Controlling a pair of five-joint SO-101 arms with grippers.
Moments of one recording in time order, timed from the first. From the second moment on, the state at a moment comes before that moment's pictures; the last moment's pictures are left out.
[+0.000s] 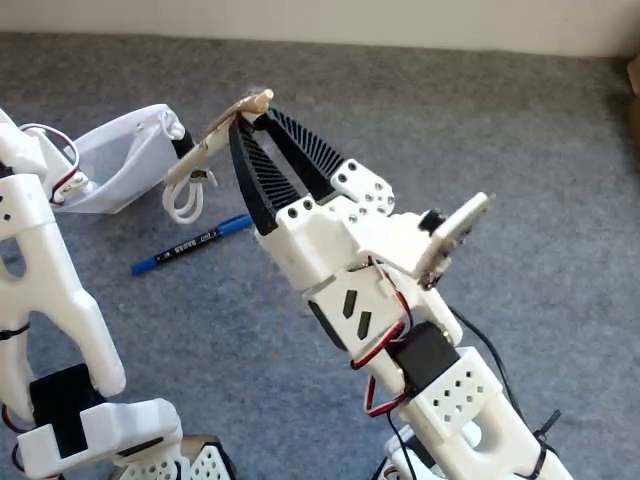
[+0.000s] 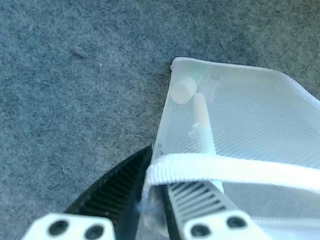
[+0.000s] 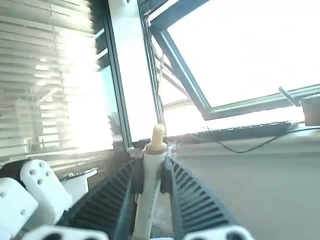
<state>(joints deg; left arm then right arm) -30.2 -5.9 -17.8 98.2 26.4 -42.3 -56.0 46.5 -10.6 -11.5</state>
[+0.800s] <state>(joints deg) -30.2 -5.9 -17.8 98.2 26.4 -42.3 -34.2 36.4 -22.6 -11.5</state>
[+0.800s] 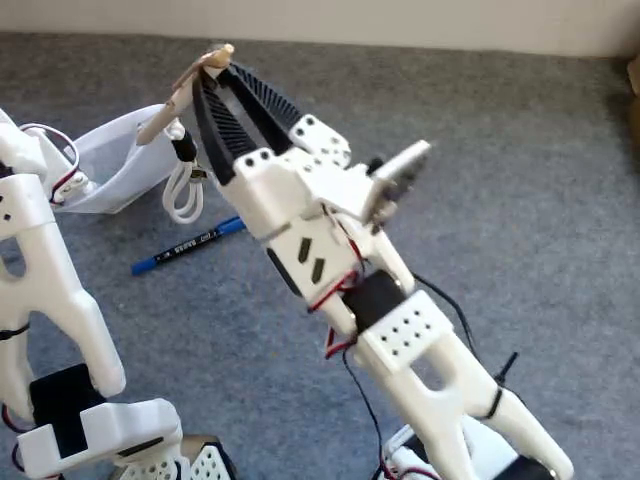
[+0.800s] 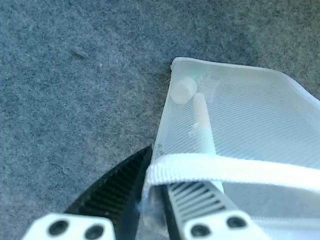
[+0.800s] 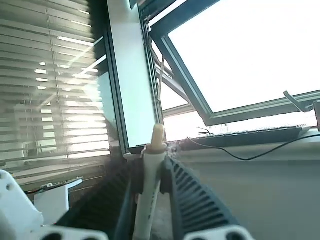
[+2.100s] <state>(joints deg) -30.2 -5.9 -17.8 98.2 26.4 -57.9 -23.6 37.4 -22.8 26.6</state>
